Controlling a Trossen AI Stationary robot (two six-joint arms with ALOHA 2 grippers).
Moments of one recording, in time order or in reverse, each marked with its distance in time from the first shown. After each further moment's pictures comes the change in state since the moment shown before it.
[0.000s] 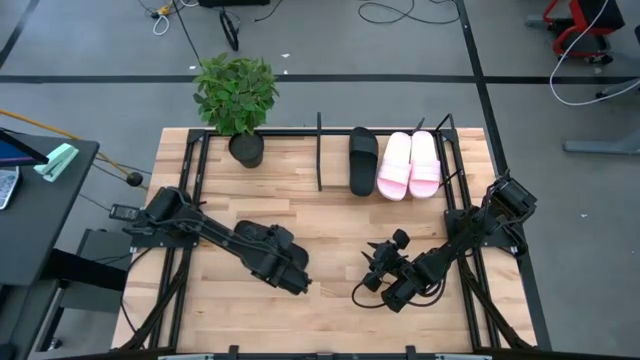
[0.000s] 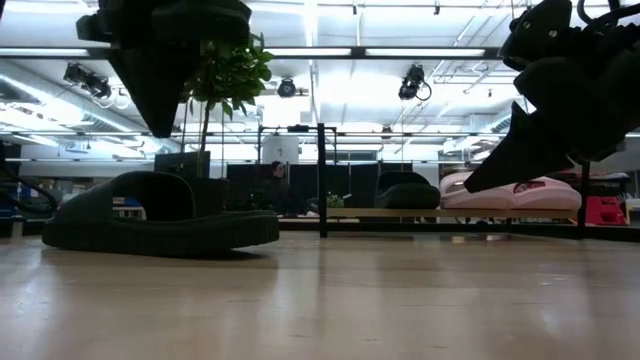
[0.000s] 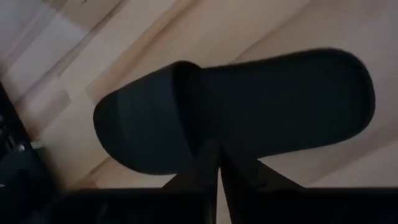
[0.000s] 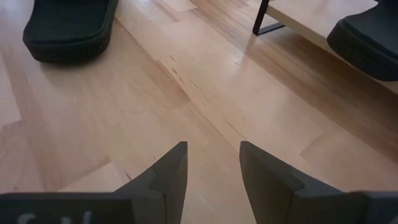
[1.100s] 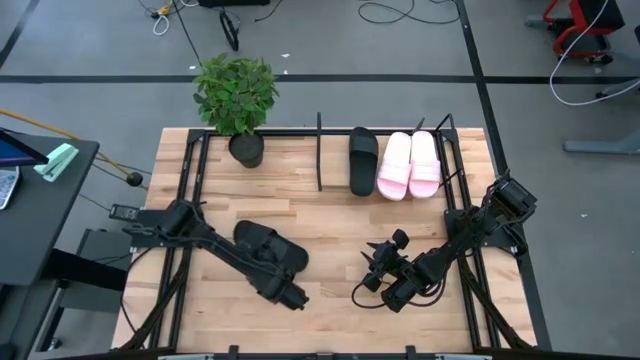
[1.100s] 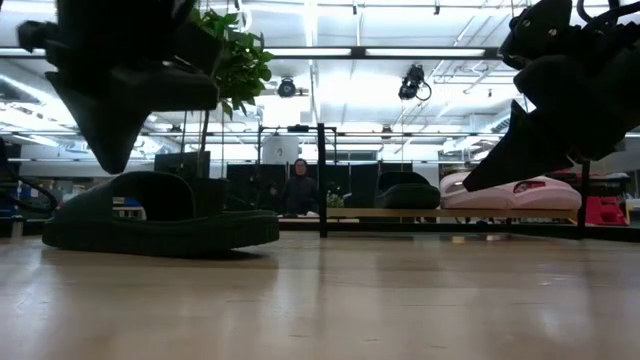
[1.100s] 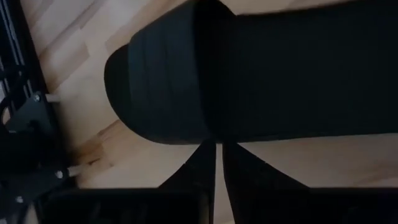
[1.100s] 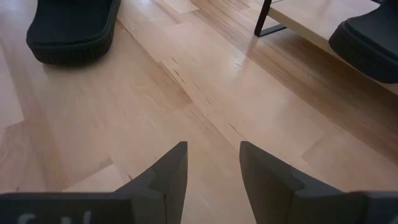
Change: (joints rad) left arm -0.073 0.130 -0.001 -0.079 0.042 -0.220; right arm 0.000 0.000 0.000 0.012 0.002 -0.011
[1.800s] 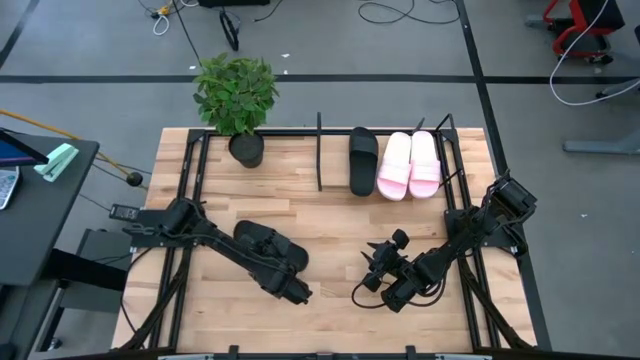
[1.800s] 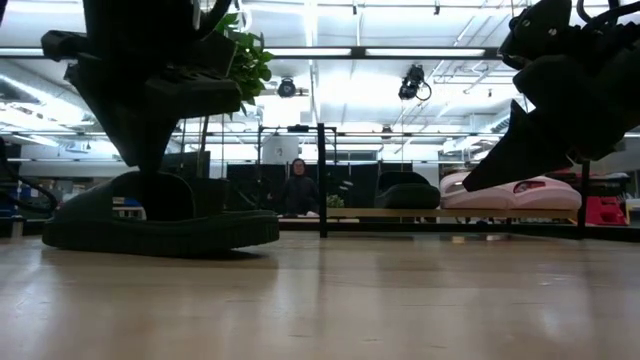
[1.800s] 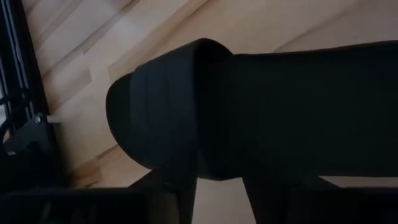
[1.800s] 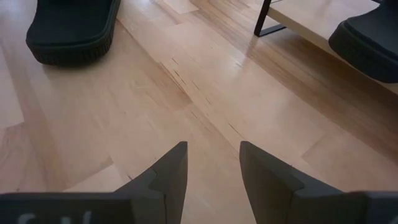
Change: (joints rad) left arm 0.031 0.000 0.000 0.008 -0.073 0.008; right arm -0.001 0.000 0.000 0.000 0.000 0.003
